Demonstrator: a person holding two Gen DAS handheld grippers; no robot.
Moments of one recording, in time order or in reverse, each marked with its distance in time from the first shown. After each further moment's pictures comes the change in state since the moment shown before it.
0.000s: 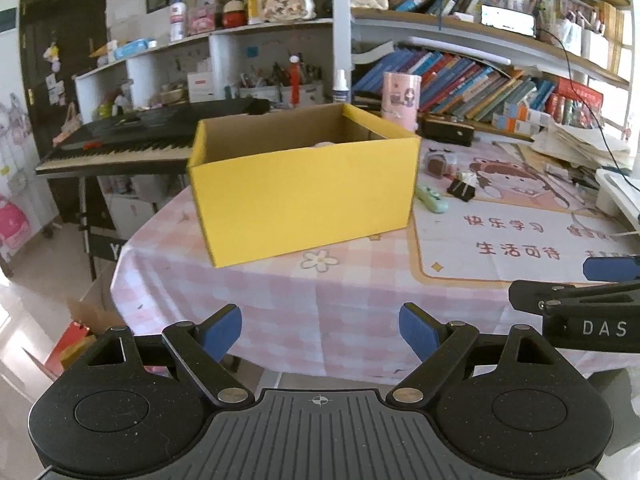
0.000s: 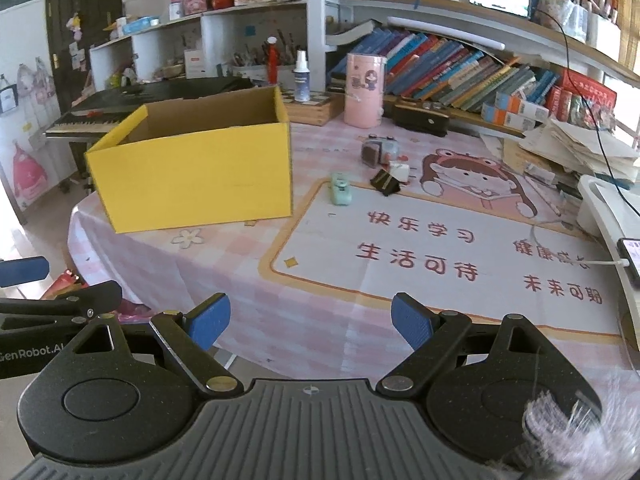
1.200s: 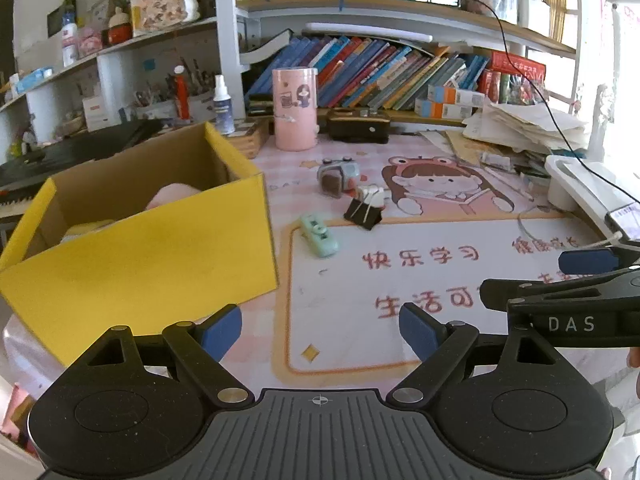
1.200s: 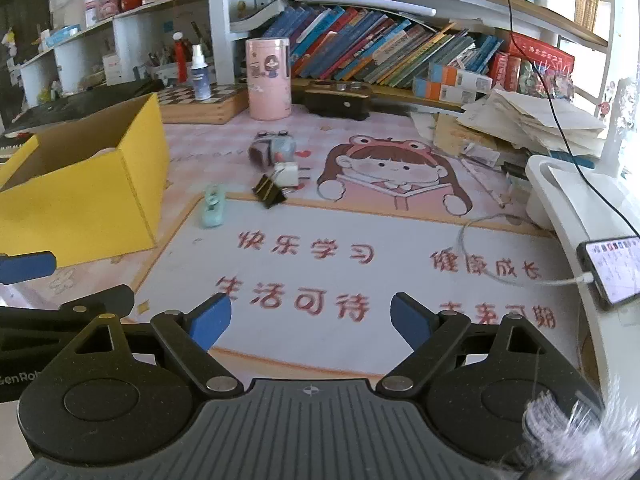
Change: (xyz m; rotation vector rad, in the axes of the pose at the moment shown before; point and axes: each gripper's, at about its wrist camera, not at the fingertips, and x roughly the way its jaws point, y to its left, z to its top) left arm 0.083 -0.105 0.062 0.120 0.016 -0.165; right arm 0.052 -0.112 0.038 0.092 0.049 -0.115
